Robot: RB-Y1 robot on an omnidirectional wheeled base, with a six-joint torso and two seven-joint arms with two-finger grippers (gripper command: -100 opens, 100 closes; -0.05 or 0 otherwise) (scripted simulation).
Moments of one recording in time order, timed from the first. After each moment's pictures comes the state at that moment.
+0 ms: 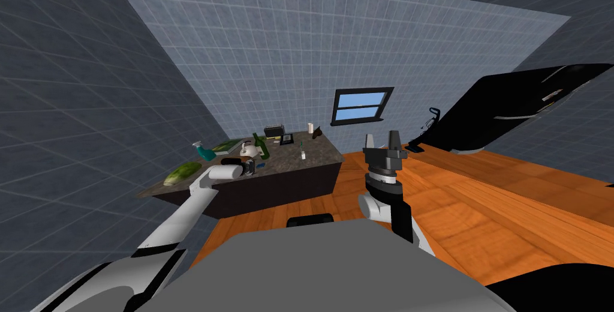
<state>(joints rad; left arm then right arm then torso) -0.19 0.75 0.03 -1.55 0.57 1.01 0.25 0.49 0.00 -0.06 -2.35 -0.06 -0.65 -0.12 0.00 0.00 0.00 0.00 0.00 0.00</state>
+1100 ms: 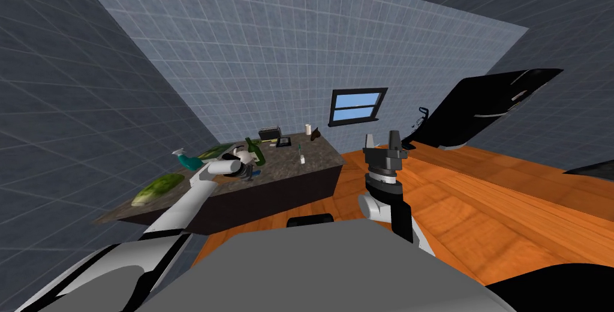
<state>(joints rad) -0.29 0.79 0.01 -1.41 0.69 1.29 0.23 0.49 0.00 -0.06 -2.35 -0.06 -0.65 -0.12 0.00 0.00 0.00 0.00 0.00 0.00</state>
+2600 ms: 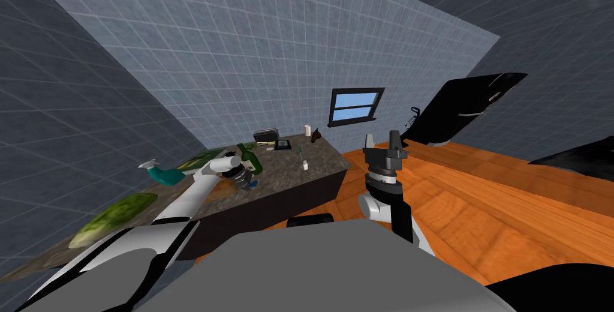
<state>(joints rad) -0.40 0.80 -0.01 -1.26 0.81 1.61 0.19 0.49 0.00 -0.06 -2.35 -0.06 -0.65 -0.12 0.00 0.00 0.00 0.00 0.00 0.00</state>
